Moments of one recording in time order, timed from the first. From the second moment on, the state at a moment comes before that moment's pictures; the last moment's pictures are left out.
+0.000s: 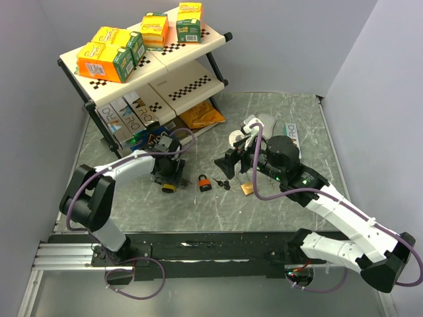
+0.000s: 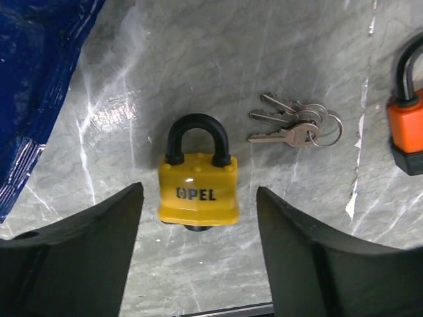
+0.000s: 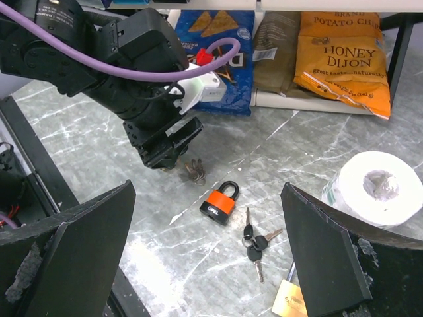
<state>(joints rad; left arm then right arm) -0.50 1.61 1.00 -0.62 -0.05 -0.28 0.75 0.97 0.99 -0.23 -0.10 0.09</state>
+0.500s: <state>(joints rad) -0.60 1.30 1.07 -0.61 0.08 -0.17 0.65 0.95 0.99 -0.27 -0.10 0.09</state>
